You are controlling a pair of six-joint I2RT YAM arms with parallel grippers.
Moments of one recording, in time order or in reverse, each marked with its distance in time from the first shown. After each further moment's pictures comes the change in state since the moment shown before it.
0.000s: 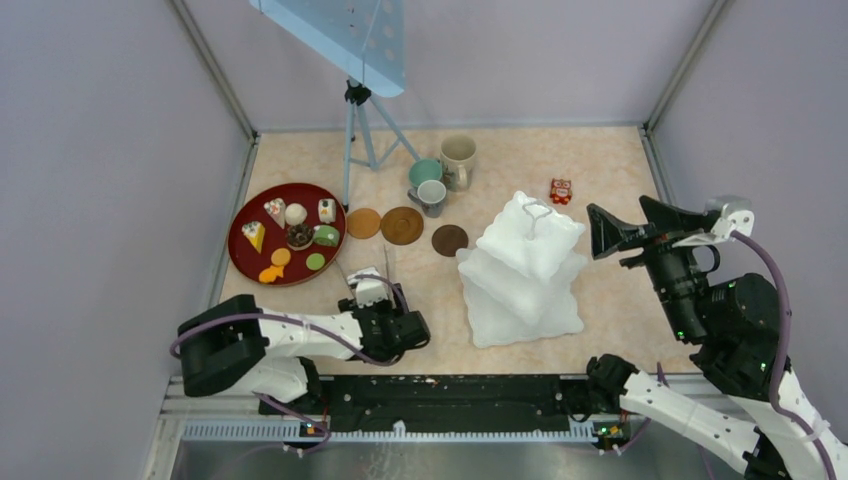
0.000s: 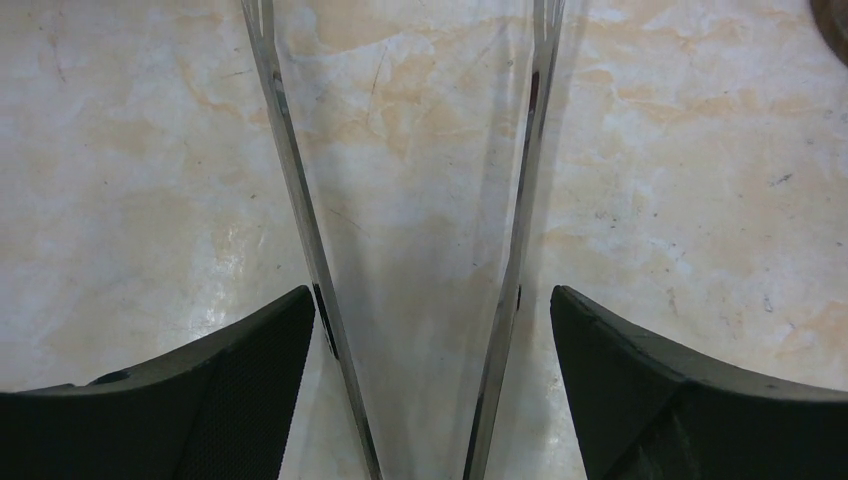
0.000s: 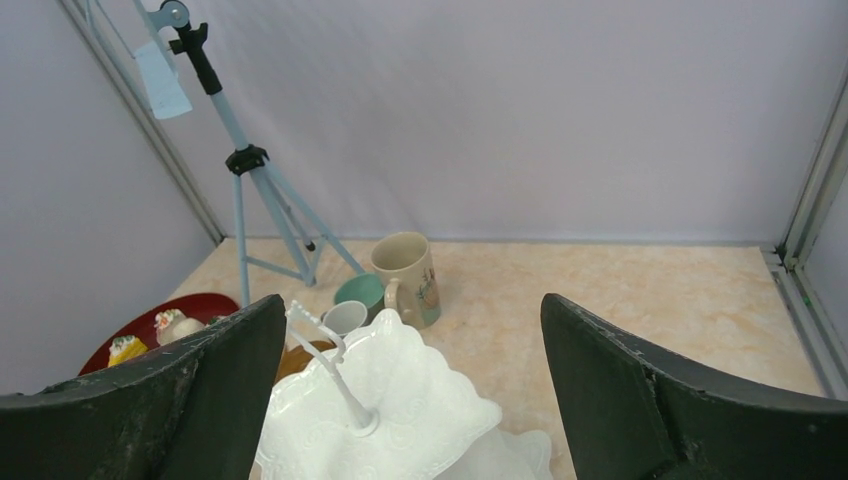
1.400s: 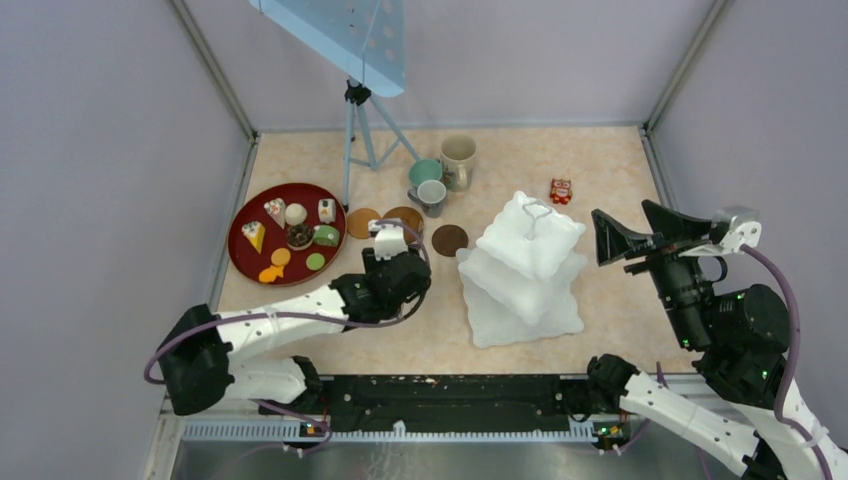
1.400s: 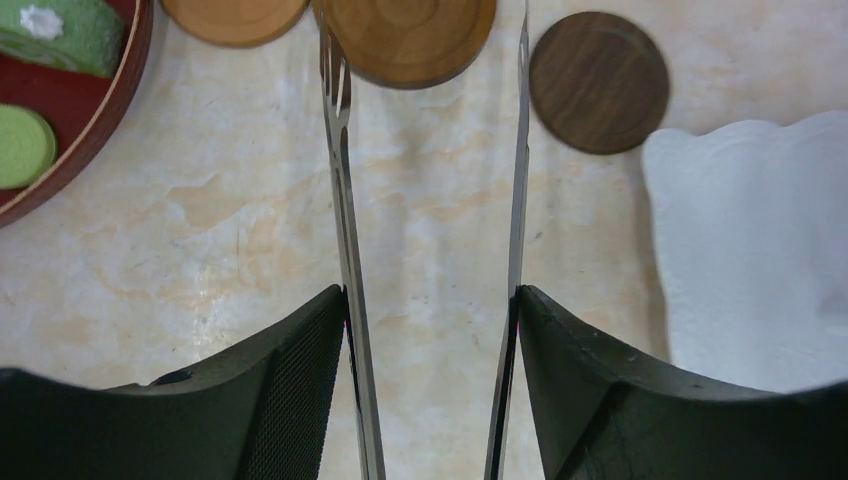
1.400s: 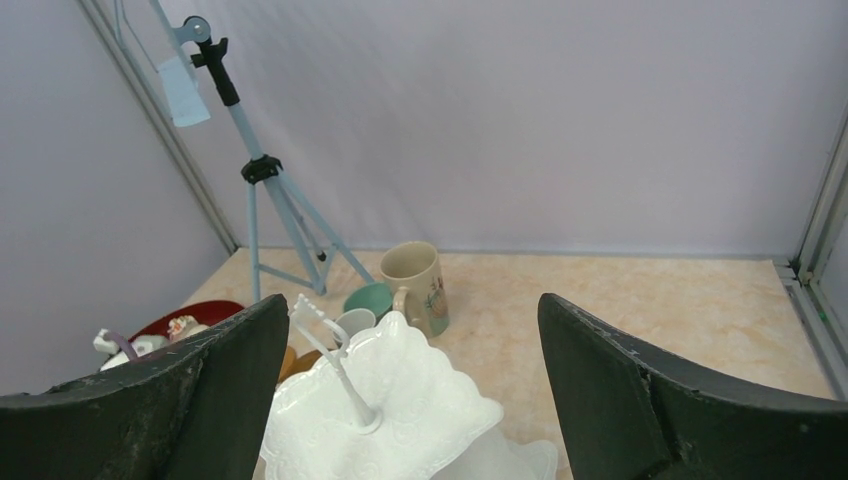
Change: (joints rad) left arm 0.173 -0.050 0.220 0.151 0.189 0.564; right arm 0.000 -0.060 -0.043 0.031 -0.031 -0.014
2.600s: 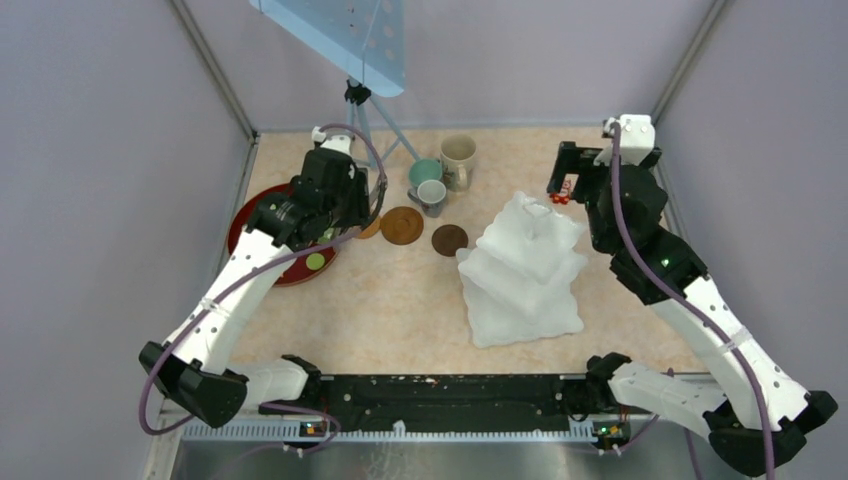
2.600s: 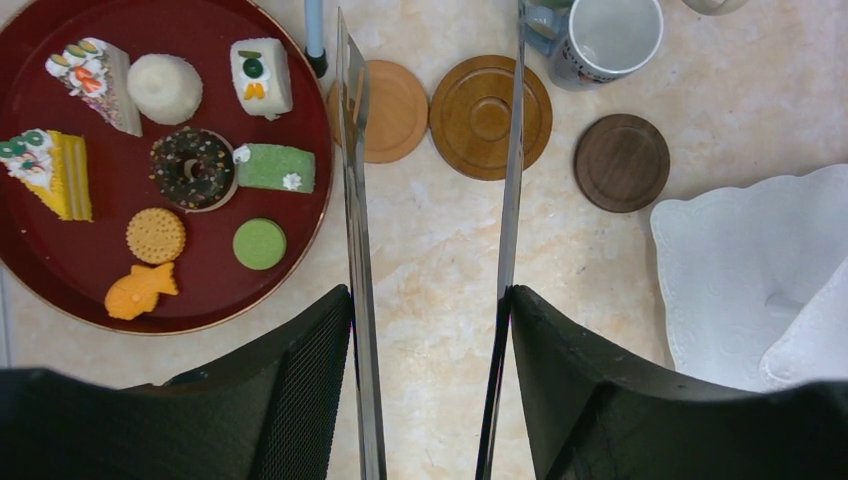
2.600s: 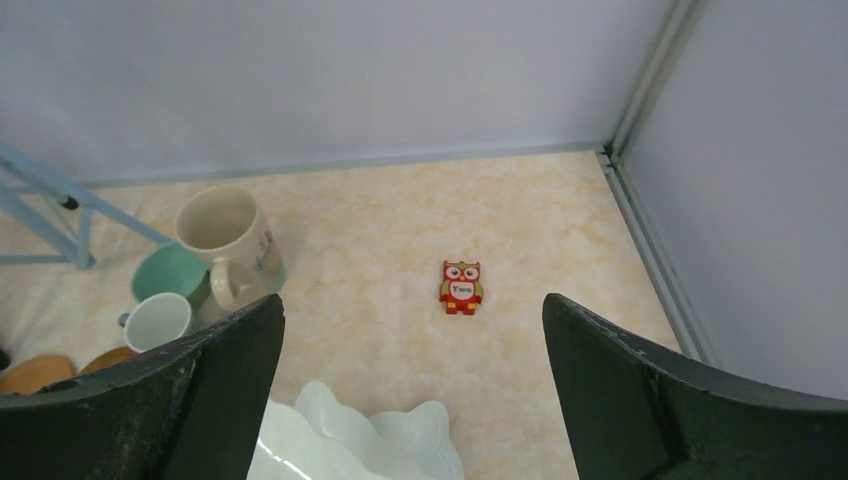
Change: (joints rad) left arm 0.533 -0.024 0.674 -0.547 0.510 0.470; right arm -0.209 0.582 0.237 -0.053 0.130 0.014
